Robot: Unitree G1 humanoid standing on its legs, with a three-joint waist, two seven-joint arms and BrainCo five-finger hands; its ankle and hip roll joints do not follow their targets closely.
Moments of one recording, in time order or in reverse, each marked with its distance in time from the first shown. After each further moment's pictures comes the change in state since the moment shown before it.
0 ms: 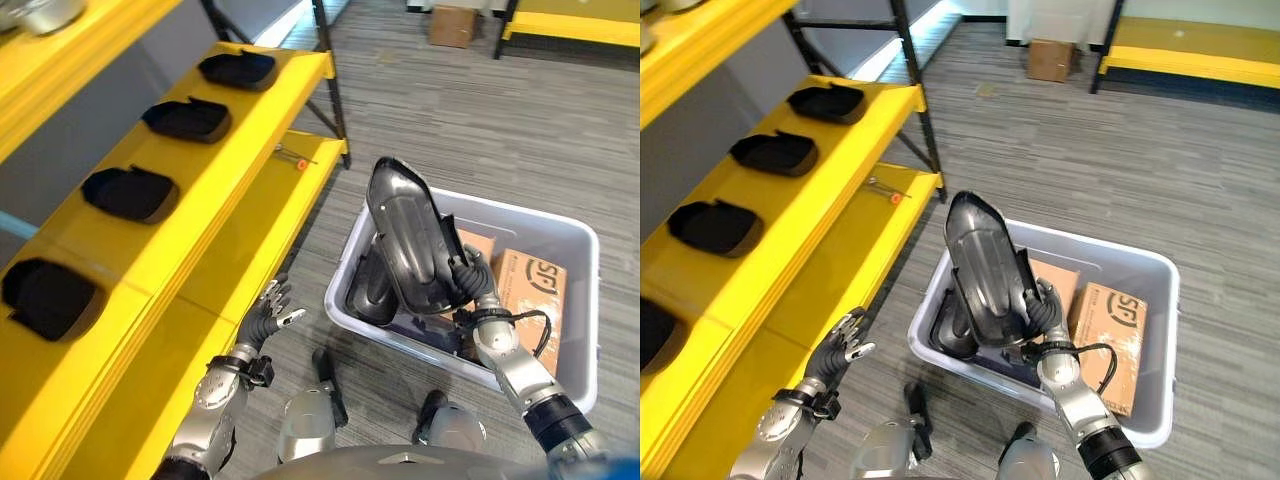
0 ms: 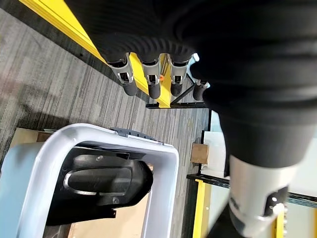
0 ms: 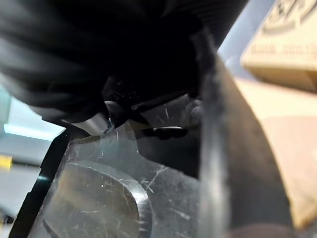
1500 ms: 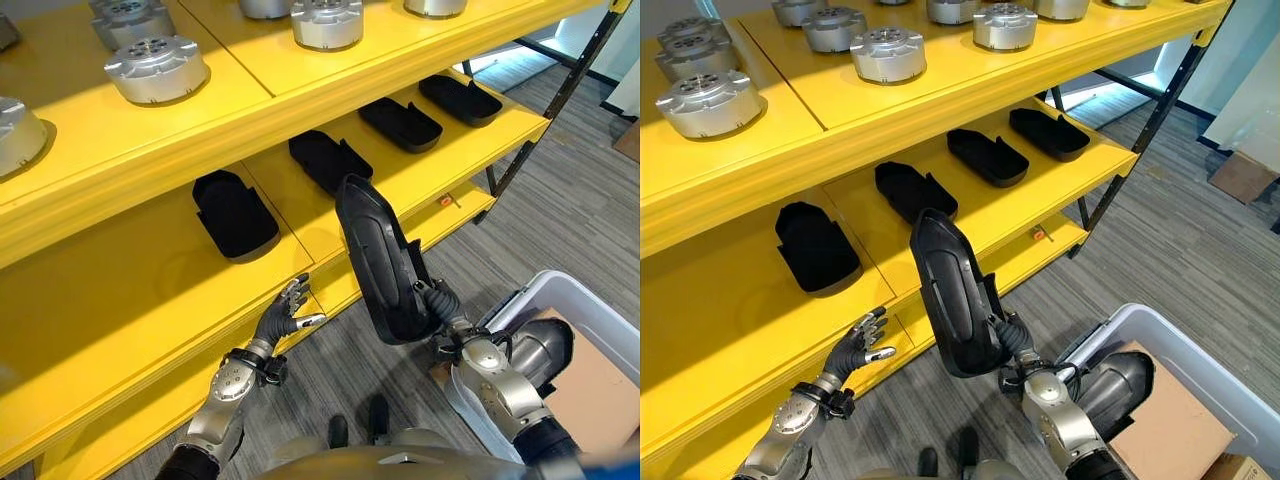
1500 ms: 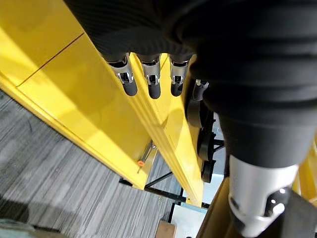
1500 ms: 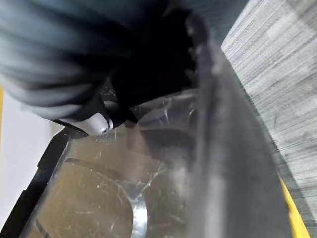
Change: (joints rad) left arm -0.077 -0.002 -0.082 0.057 0.091 -0.006 -0.021; right arm 0.116 0.054 0.005 -0.109 0.281 0.040 0.222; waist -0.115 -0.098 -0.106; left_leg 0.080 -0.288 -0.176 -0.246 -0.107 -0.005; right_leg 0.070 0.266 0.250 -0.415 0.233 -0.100
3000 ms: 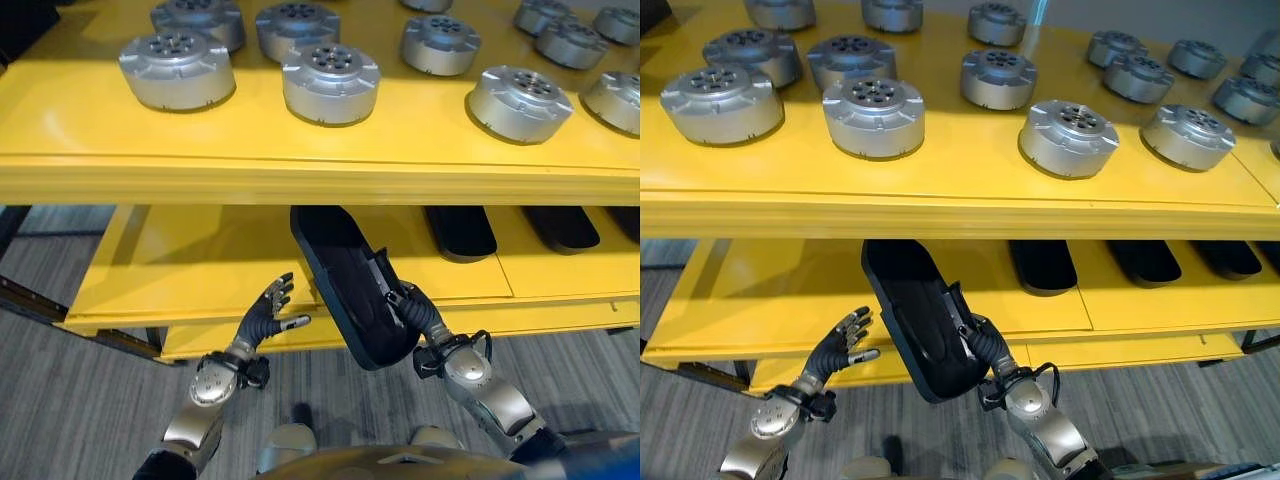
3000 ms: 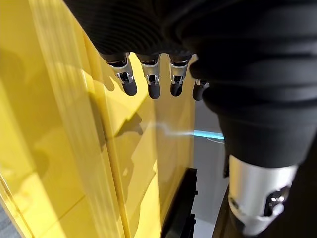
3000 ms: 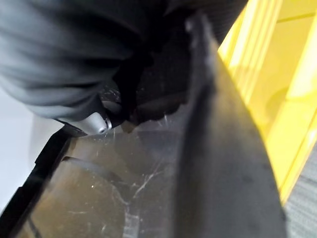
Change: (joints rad) left arm 0.057 0.052 0.003 -0.086 -0.039 0.063 0.051; right arm -0.002 -0.015 0.137 -0.111 -0.075 0.068 0.021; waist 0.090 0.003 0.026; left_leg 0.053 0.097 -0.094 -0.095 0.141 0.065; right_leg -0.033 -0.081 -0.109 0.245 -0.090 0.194
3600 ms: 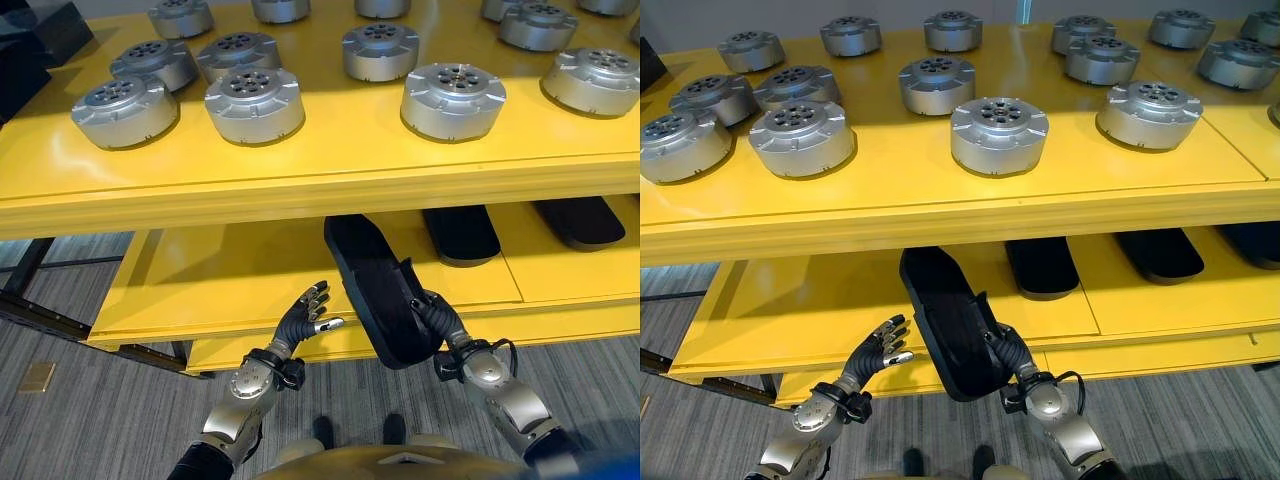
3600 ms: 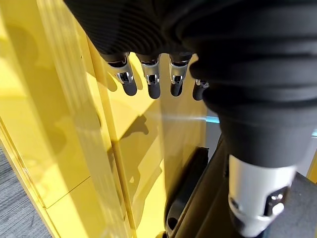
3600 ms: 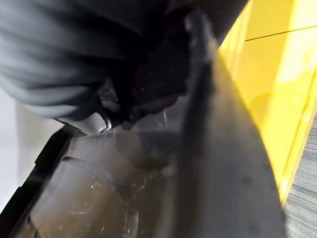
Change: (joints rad) left arm -0.013 -0.100 -0.064 0.006 -0.008 0.067 -0.006; right arm 0.023 -0.040 -0.065 0.097 0.009 0.002 0.010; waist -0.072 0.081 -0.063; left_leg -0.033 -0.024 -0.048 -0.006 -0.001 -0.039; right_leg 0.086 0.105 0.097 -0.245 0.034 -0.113
